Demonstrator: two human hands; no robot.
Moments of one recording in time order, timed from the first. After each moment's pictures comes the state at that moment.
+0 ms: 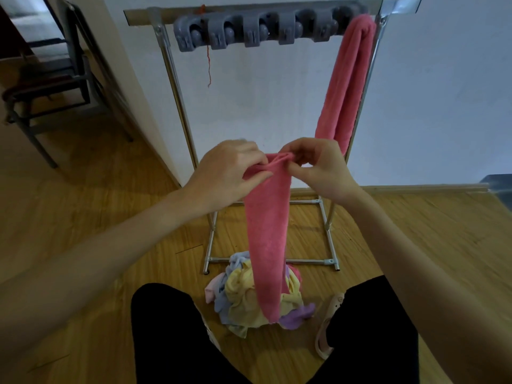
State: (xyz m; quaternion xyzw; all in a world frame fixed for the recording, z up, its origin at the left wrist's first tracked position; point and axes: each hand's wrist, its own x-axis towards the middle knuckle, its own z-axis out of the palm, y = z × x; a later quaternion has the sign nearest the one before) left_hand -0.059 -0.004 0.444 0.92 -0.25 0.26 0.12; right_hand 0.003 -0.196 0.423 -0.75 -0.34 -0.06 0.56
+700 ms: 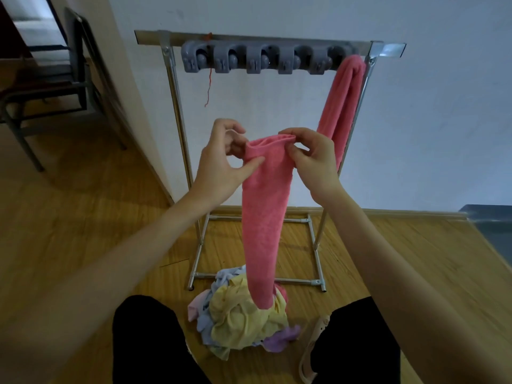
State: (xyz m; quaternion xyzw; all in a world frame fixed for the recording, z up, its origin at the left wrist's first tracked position) left_hand -0.046 -0.012 0.453 0.82 -0.12 0.32 0.47; right_hand 0.017 -0.176 0.456 -0.73 -0.24 -0.13 0.63
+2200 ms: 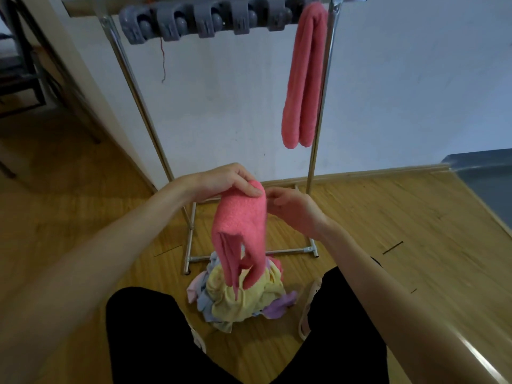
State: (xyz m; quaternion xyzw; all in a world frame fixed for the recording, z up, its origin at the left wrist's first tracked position) left_hand -0.022 -0.050 0.425 0.82 -0.14 -0.29 0.47; right_hand -0.014 -0.237 0.340 -0.59 -0.20 0.30 0.72
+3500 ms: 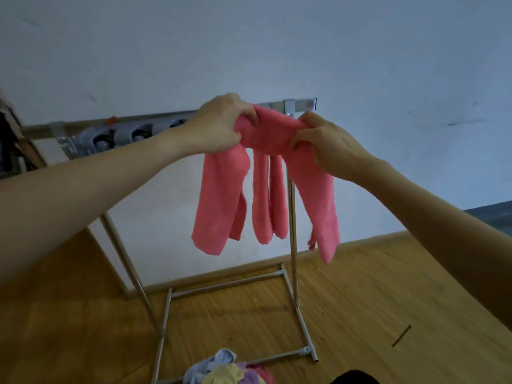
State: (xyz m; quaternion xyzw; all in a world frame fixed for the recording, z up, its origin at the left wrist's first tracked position) left_hand 0.167 -0.110 0.605 0.93 -0.26 0.25 0.05; right_hand 0.173 -0.343 0.549 -0.89 -0.32 -0.30 0.12
